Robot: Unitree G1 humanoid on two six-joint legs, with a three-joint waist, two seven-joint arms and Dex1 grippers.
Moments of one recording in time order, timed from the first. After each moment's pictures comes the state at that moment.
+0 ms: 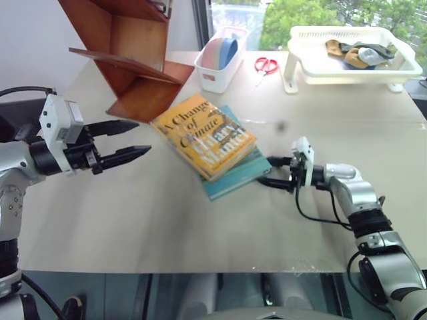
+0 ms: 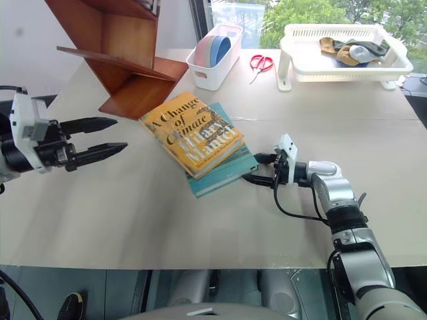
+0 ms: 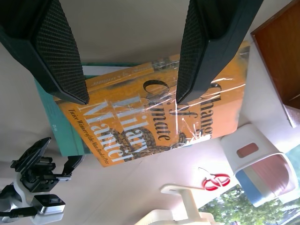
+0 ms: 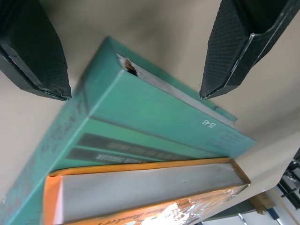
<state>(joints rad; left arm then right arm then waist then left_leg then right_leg) -0.24 1.04 0.42 -0.12 -0.62 0.39 -1.19 -0.58 -0.39 0.07 0.44 0.33 0.28 1.18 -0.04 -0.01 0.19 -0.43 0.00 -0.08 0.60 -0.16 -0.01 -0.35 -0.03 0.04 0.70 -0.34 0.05</state>
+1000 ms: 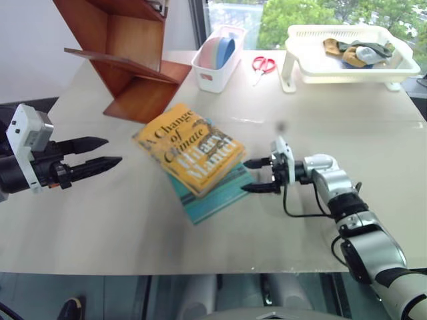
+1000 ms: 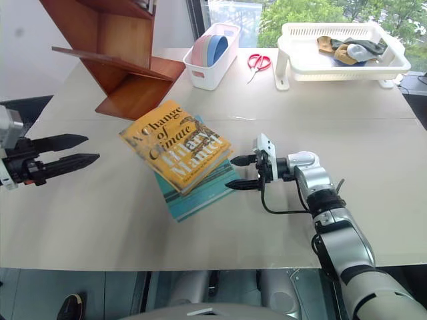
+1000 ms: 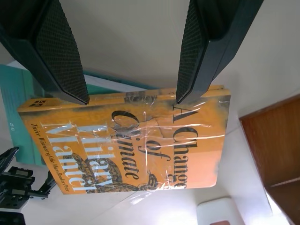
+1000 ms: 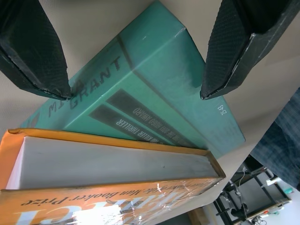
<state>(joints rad) -0.05 1.11 0.62 -0.13 -0.63 0.66 -1.19 -0.74 -0.28 0.18 0.66 0.24 0.14 1.40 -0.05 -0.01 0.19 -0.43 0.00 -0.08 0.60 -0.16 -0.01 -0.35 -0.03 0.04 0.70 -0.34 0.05</state>
